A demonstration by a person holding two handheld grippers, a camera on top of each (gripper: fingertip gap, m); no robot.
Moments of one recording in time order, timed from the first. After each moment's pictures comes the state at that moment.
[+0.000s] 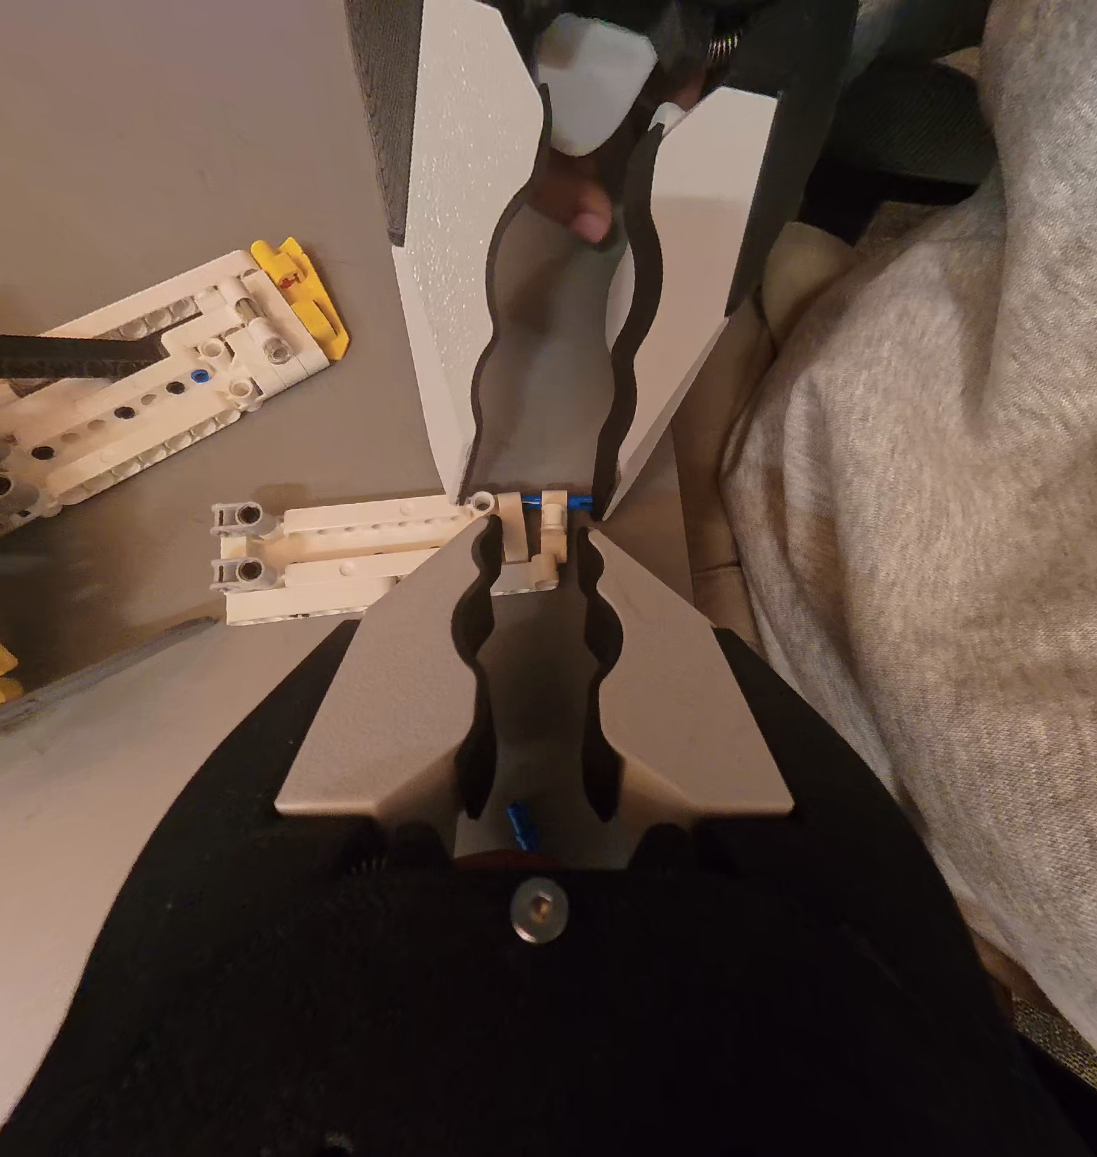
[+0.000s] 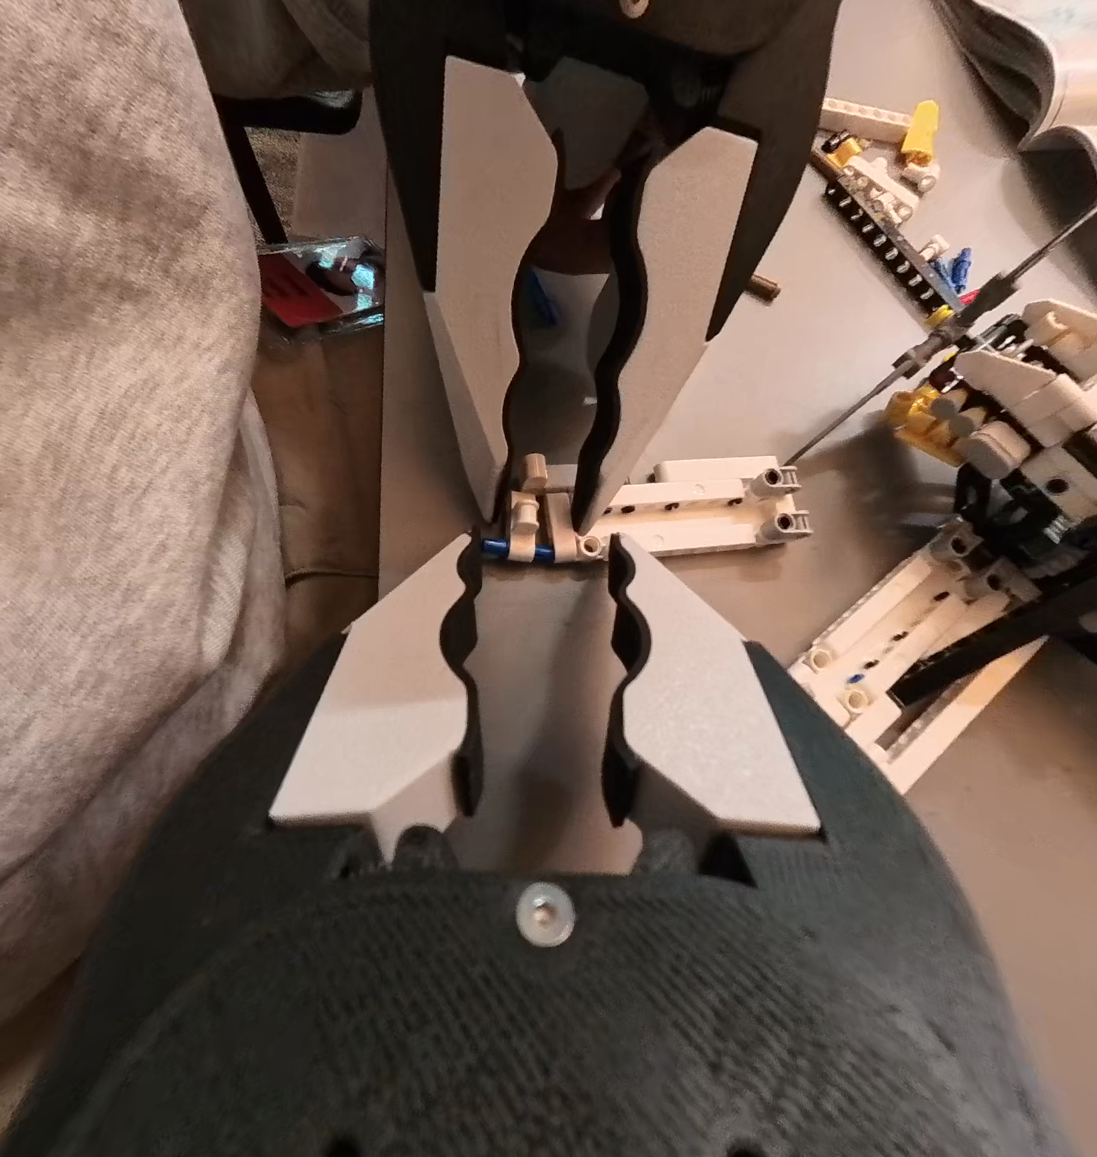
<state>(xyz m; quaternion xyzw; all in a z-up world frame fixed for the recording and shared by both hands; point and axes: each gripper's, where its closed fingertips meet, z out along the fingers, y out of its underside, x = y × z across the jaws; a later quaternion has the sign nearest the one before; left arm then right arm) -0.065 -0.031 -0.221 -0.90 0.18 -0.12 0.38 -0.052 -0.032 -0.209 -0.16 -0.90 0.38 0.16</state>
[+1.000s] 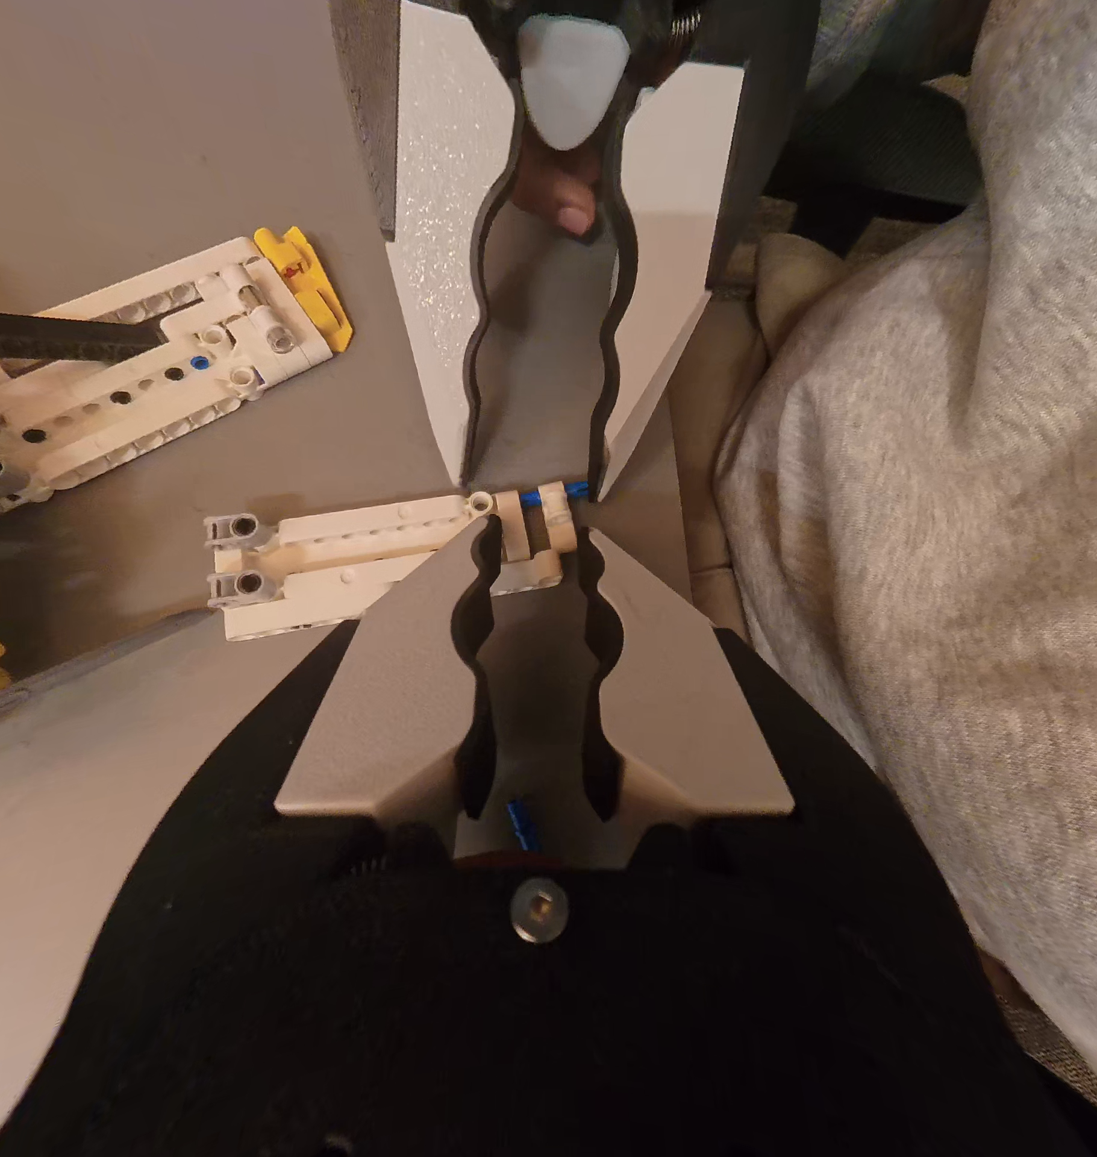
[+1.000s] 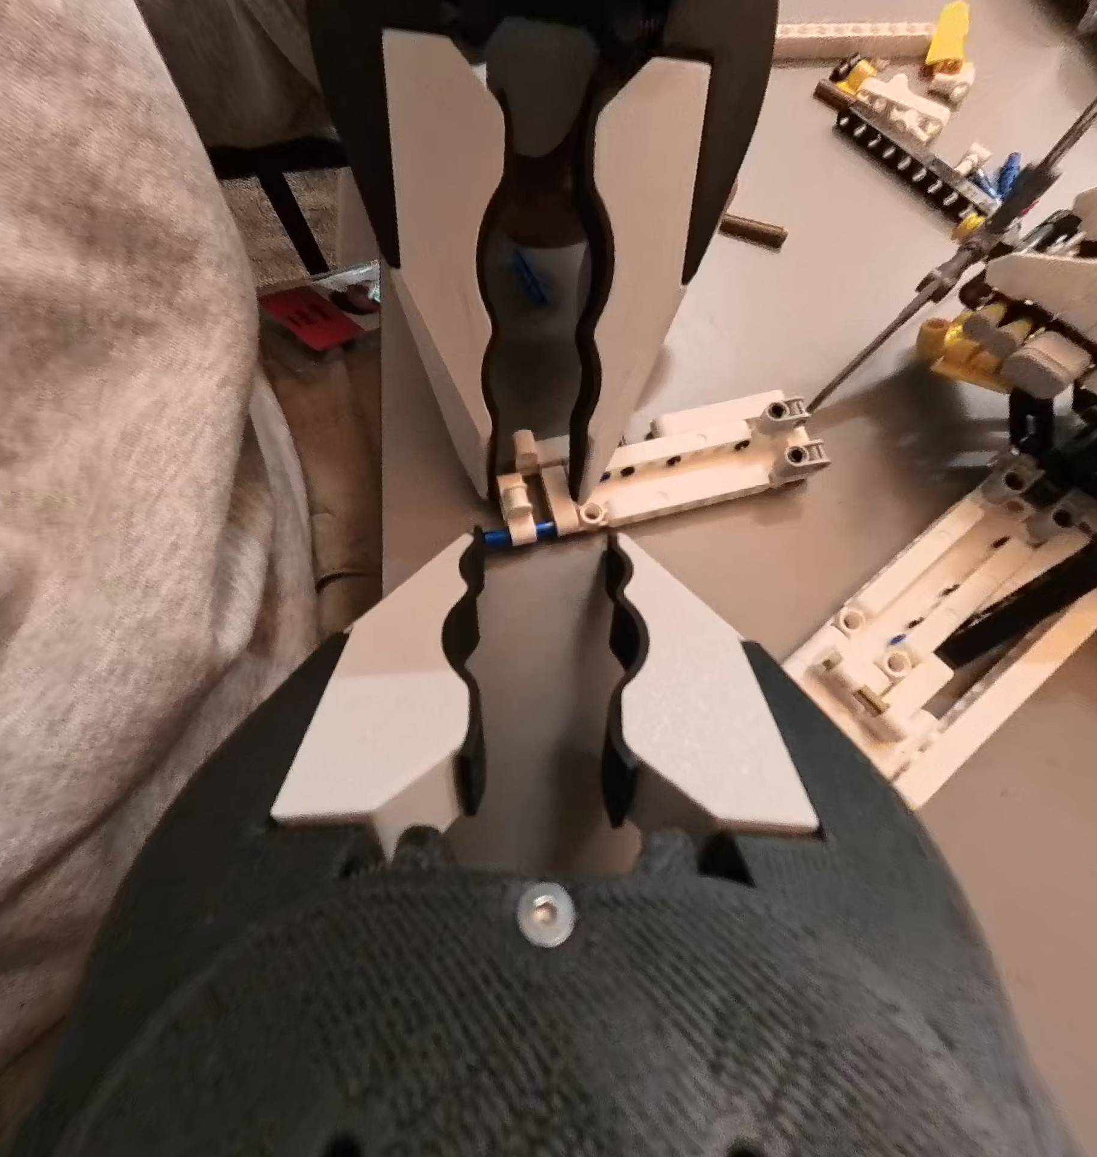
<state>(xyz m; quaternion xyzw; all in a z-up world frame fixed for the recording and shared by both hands) -0.065 -0.033 -0.219 -0.90 0.17 -0.14 0.38 -0.055 -0.023 -0.214 -0.21 -0.89 0.40 0.10</state>
